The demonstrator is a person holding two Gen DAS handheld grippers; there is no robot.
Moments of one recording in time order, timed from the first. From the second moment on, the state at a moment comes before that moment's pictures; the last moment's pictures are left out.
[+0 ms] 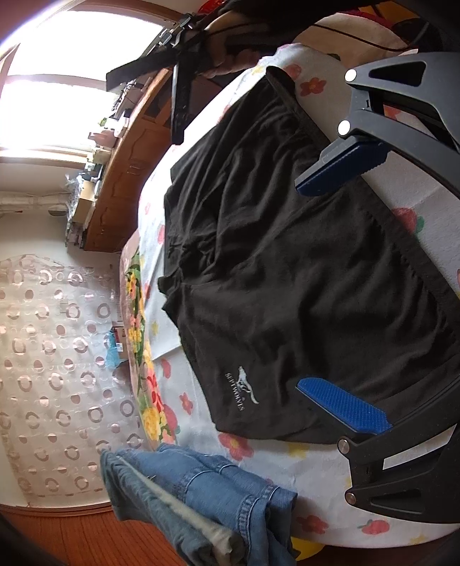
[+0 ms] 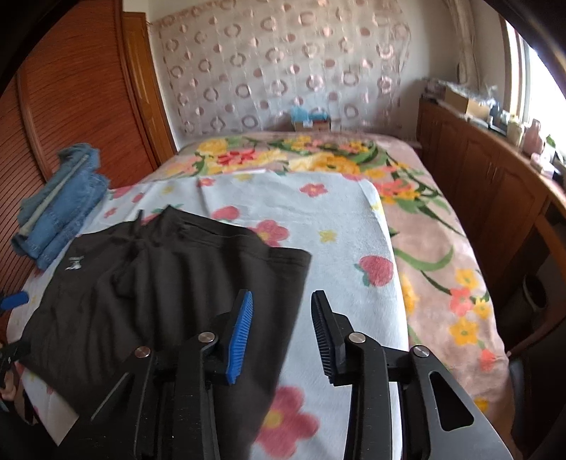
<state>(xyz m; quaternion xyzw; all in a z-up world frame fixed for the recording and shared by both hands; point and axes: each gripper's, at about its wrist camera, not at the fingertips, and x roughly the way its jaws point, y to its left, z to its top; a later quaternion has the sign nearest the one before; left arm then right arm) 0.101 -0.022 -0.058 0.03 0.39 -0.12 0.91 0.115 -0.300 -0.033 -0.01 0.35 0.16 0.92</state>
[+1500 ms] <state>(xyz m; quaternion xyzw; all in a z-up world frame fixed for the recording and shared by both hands) 0.063 0.045 -0.076 -0.01 0.41 -0.07 0.91 -0.076 -0.333 -0.017 -0.06 0.32 0.16 0.93</state>
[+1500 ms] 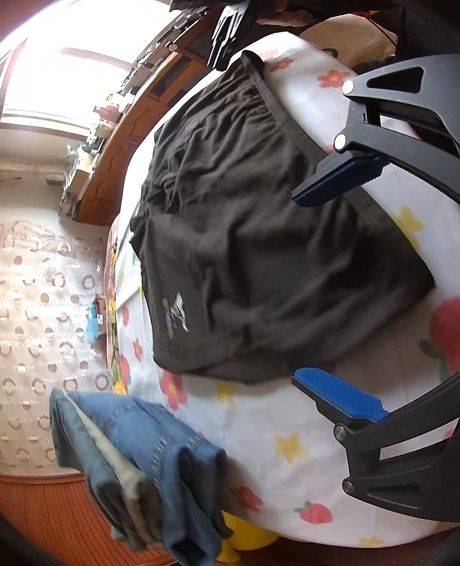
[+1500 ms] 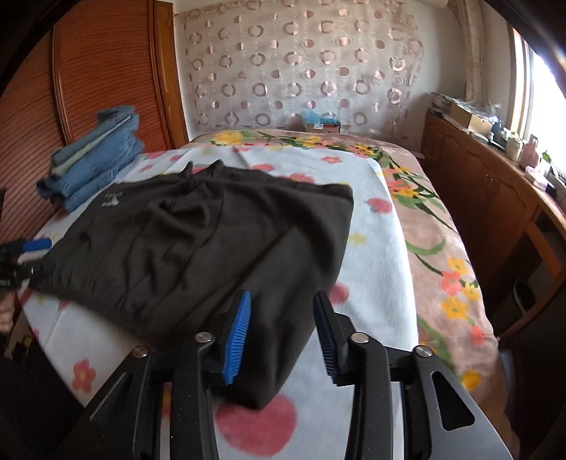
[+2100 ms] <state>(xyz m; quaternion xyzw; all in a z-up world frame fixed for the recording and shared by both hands) 0.034 0.064 -0.082 -0.04 0.42 -0.07 0.91 -0.124 -0.346 -0.020 -0.04 0.33 0.13 0.94</state>
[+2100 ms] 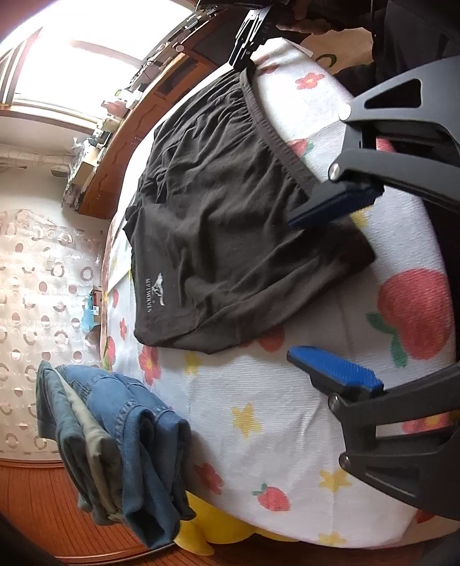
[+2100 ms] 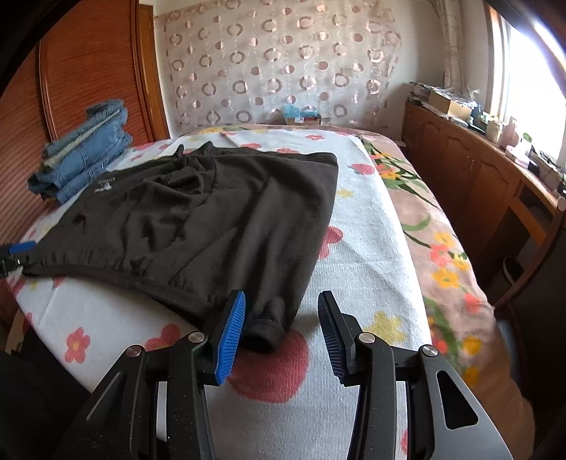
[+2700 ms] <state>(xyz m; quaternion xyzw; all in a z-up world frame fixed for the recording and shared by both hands) 0.026 0.052 -0.072 -0.05 0.39 -0.10 0.91 -0.122 -0.315 -0.012 -0.03 0.30 0.14 0.94</state>
